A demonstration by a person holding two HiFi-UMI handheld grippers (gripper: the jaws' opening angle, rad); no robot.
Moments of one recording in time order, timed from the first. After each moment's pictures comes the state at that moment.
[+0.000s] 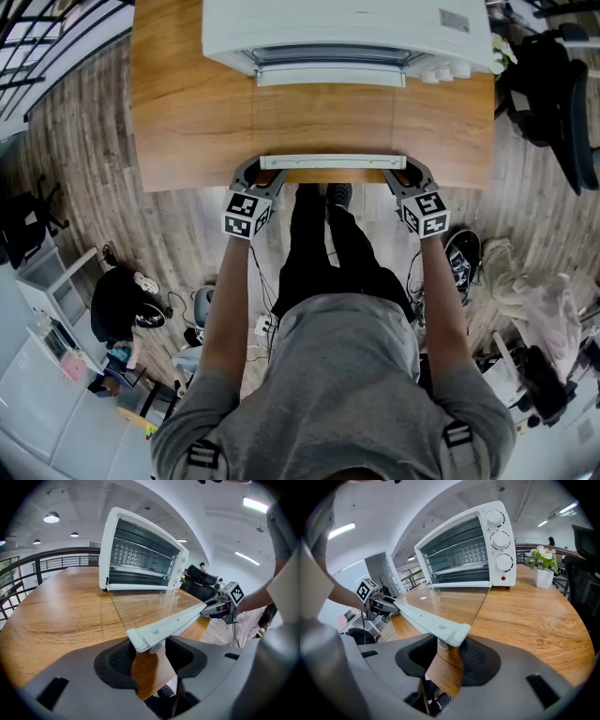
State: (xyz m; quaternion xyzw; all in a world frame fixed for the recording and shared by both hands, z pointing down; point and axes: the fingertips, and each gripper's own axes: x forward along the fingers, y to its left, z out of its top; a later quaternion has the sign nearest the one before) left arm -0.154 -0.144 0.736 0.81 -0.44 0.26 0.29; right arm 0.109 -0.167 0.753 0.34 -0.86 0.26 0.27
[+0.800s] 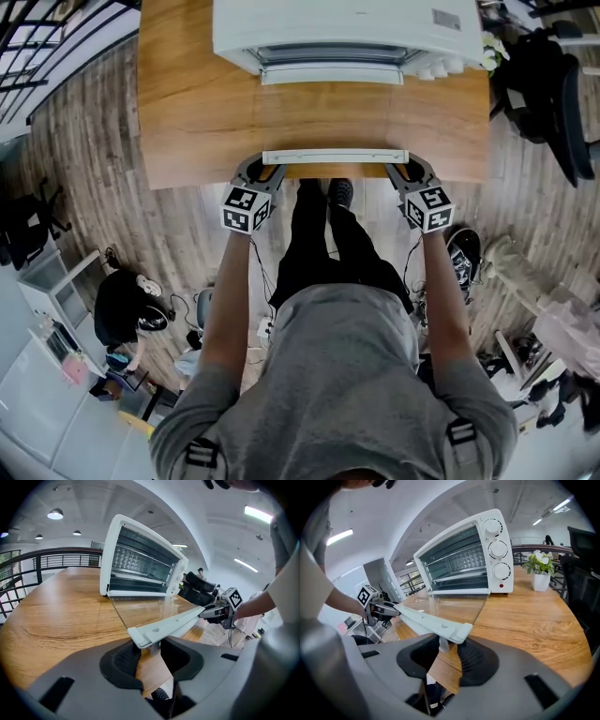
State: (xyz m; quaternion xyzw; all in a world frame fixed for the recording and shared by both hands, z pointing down) left arm -0.155 -0.147 0.710 0.82 -0.43 0.23 0.30; right arm 0.108 -0.169 0.726 0.35 -0.86 0.28 0.25
